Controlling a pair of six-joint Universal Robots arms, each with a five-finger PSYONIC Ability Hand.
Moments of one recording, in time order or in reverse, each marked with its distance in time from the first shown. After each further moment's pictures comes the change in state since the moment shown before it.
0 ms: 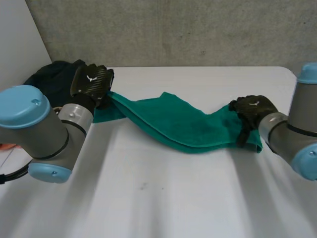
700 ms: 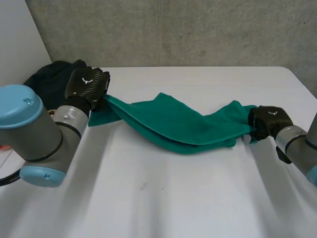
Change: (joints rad) left arm 0.019 0.046 -0.033 -0.052 -0.003 -0.004; right arm -0.199 0.083 0.152 -0.307 -0.175 0.152; left_hand 0.000 0.000 0.000 0.000 0.000; right_hand 0.723 0.884 0.912 0.904 0.886
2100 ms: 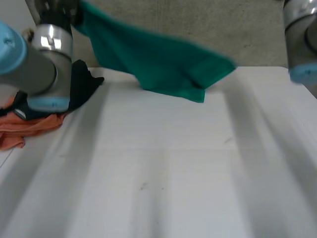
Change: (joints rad) left arm 0.035 -0.149 0.486 0.180 -0.047 0.071; right arm 0.189 0.059 -0.848 -0.091 0.213 -0.422; left_hand 0.000 0.002 0.003 0.001 0.000; right_hand 0.025 0.010 0.004 0.001 0.021
